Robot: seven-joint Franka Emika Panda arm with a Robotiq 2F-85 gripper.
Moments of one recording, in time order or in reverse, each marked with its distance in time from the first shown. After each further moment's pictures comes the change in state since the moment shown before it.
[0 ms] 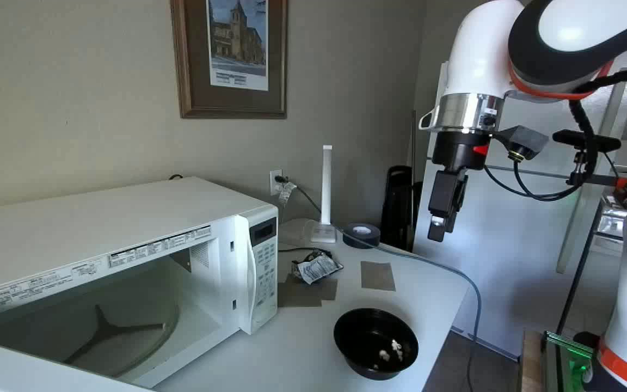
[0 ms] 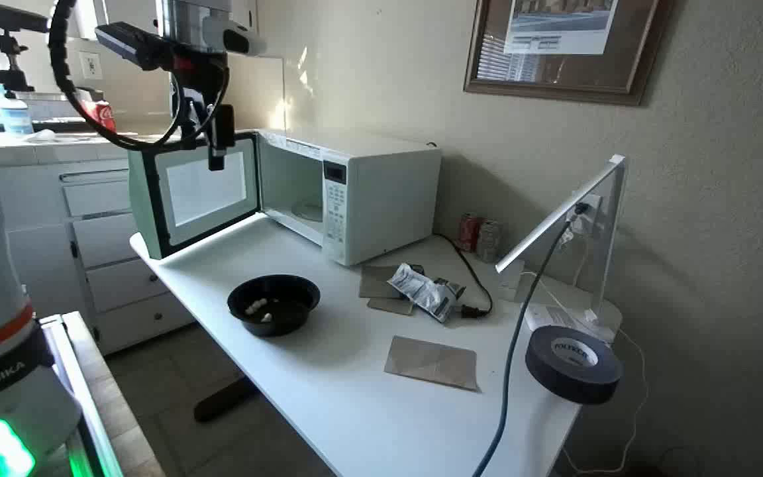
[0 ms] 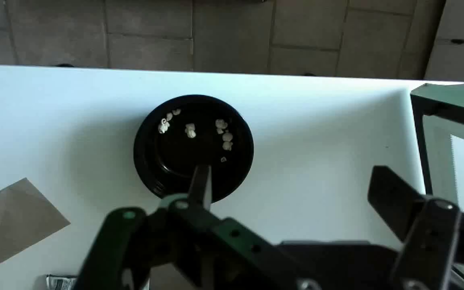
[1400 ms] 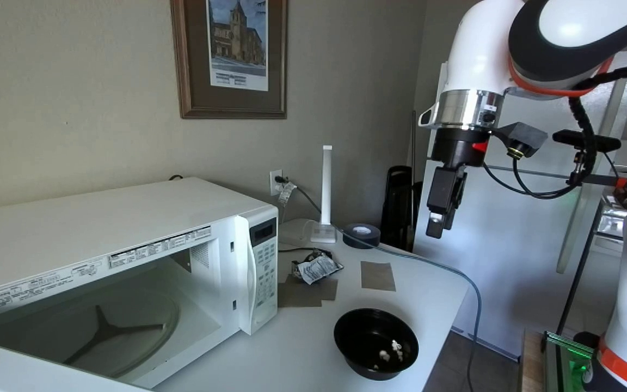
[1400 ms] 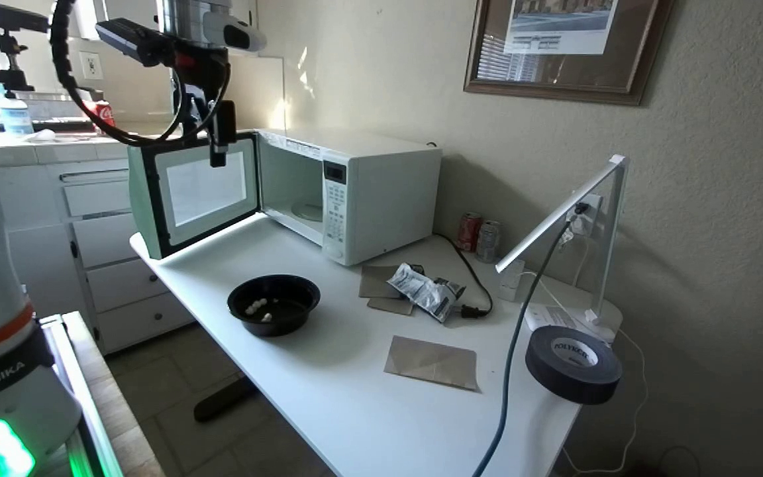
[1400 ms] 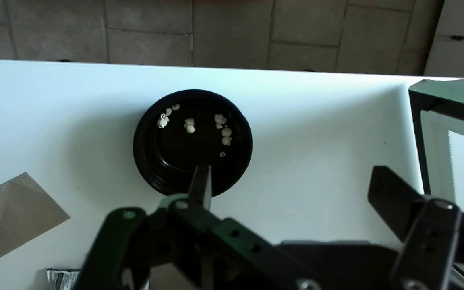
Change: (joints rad) arm 0.000 0.000 0.000 0.011 0.000 0.000 0.000
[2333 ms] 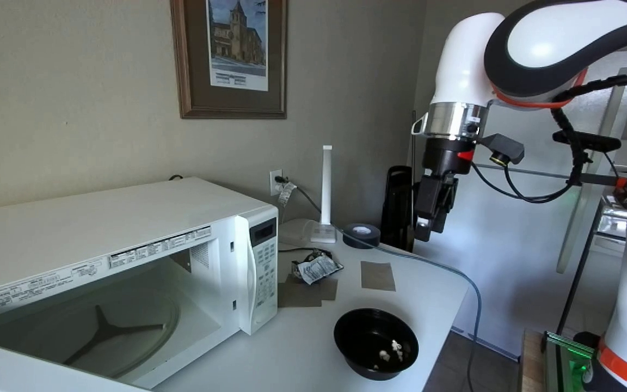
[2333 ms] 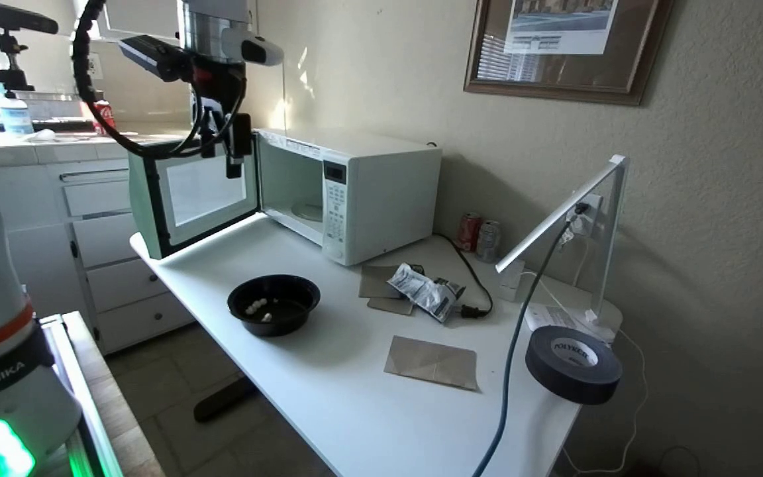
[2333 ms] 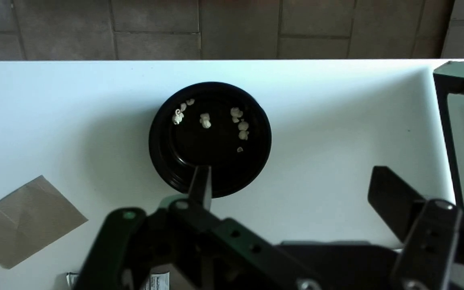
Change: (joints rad) arm -0.043 0.077 -0.001 0.003 -0.011 0.064 -0.001
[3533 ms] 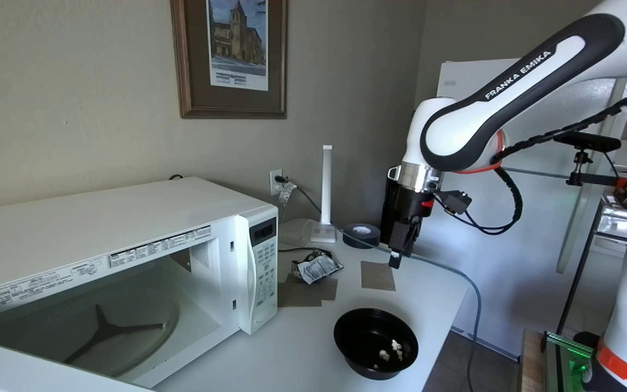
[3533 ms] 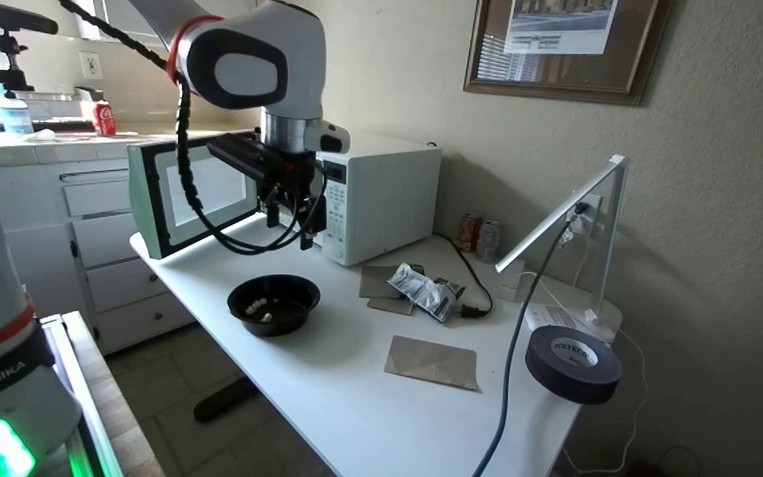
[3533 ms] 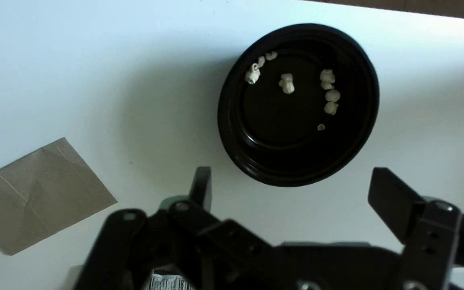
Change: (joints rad) arm -0.066 0.420 -0.145 -0.011 -0.039 0.441 -0.319
